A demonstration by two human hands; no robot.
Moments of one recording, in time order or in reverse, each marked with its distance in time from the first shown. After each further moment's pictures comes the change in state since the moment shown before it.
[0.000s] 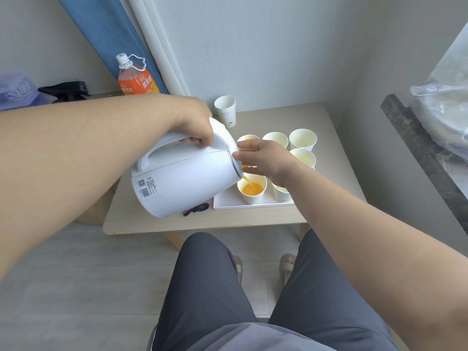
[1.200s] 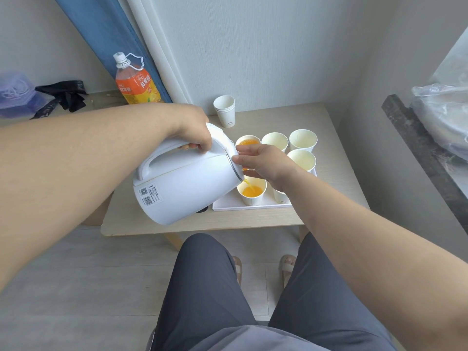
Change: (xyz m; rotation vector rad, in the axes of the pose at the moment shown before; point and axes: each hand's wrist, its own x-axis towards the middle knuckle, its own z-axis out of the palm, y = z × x) left_hand 0.009 -0.007 0.012 -0.107 -0.010 -0.011; right_hand 0.003 0.007 0.000 -0.025 0.003 -0.012
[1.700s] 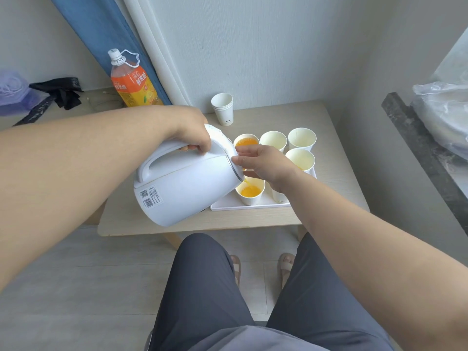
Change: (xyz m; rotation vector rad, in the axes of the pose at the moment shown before) left_hand 0.011 -0.002 0.006 -0.051 -0.017 -0.003; right_hand 0.001 0.002 -0.003 -0.016 0.011 0.003
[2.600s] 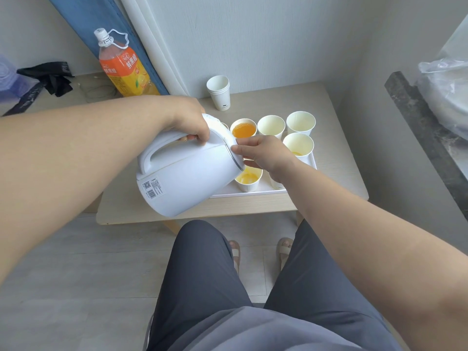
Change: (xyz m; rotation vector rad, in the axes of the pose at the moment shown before) left_hand 0.012 0.001 0.013 -0.072 -0.009 -0.002; right_hand 0.003 0.014 -0.005 0.017 0.069 0.040
